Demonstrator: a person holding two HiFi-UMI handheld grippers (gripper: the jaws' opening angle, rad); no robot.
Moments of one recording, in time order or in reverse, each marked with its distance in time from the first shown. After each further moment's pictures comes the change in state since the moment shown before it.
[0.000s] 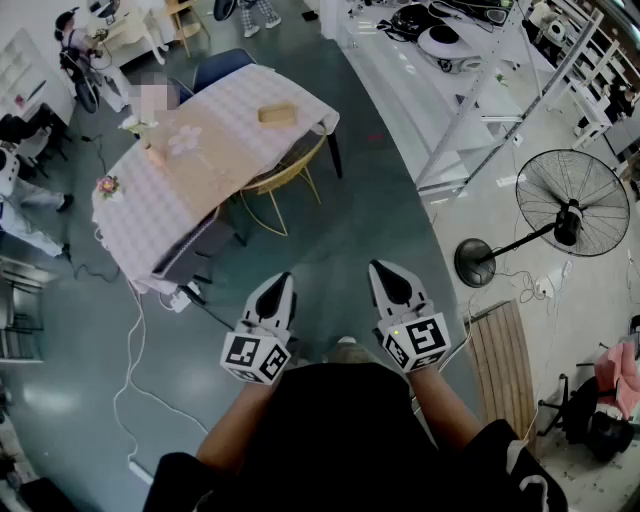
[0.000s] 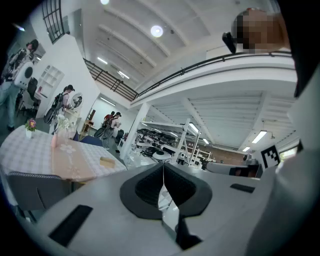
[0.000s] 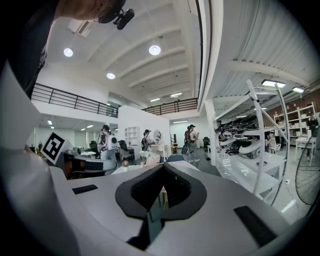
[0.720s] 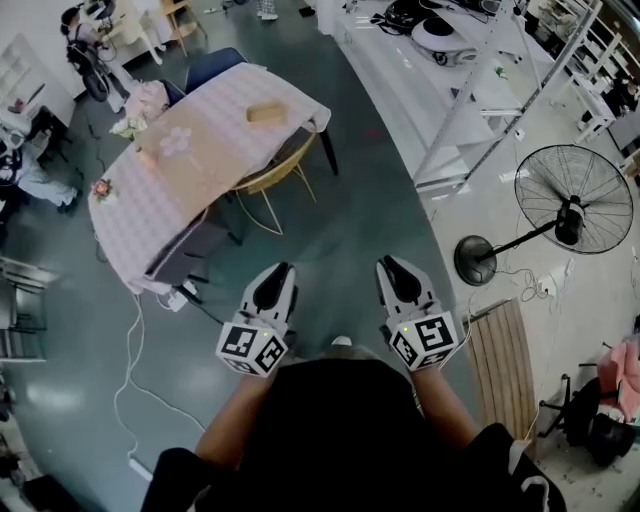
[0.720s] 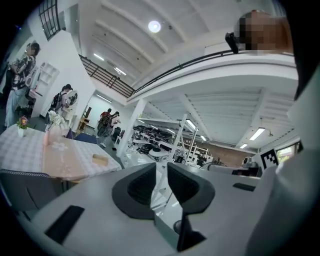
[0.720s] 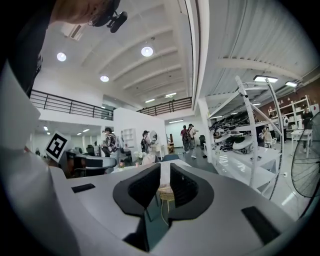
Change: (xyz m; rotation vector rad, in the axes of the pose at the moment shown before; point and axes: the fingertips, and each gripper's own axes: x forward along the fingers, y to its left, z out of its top) left arm 0.053 -0.033 -0.014 0.024 0.028 -0.032; right arm -0.022 -0.072 -0.012 0.052 -0.009 -0.026
